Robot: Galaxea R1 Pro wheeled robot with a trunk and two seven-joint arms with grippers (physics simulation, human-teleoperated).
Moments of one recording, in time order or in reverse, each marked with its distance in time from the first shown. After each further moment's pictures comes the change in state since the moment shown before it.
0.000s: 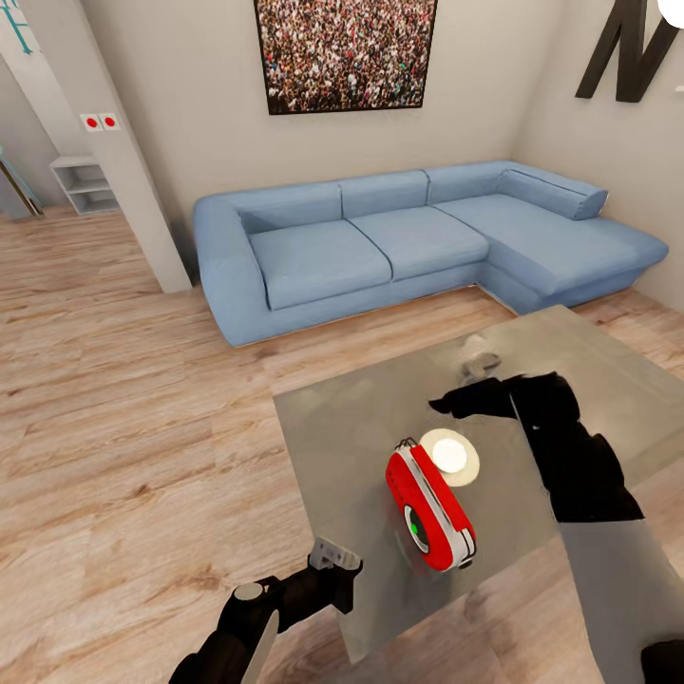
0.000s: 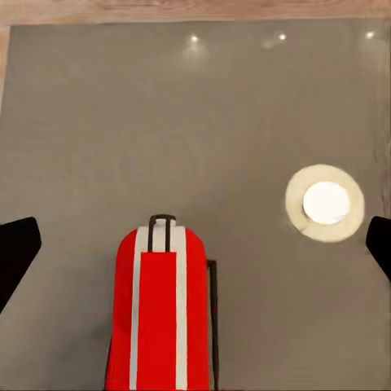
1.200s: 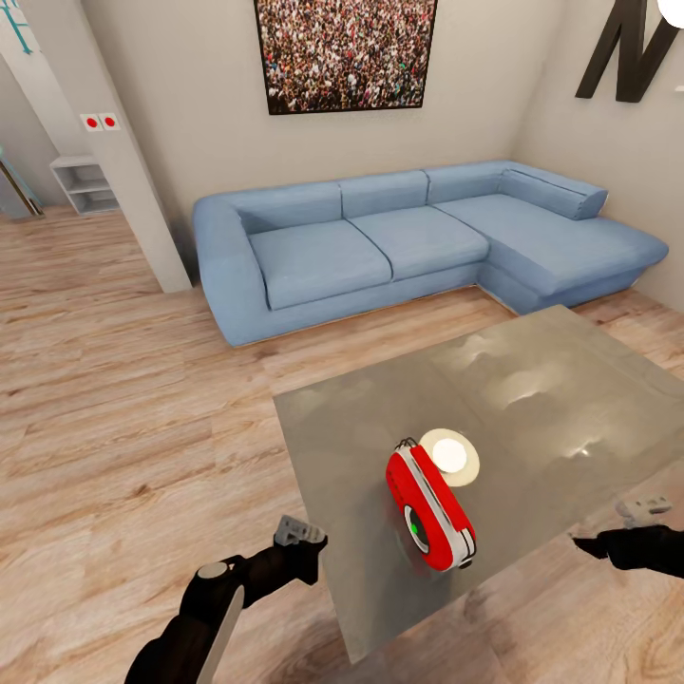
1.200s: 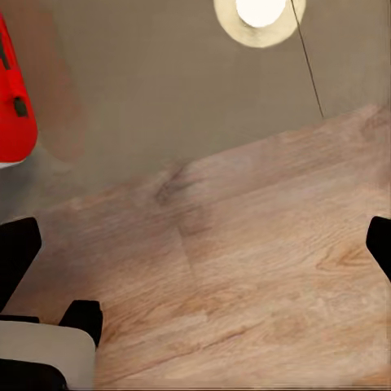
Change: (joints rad) left arm 0.000 0.070 0.088 -0.142 0.003 0.109 0.000; right arm 0.543 -0.300 -0.449 0.021 0.013 -0.177 0.189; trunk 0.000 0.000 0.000
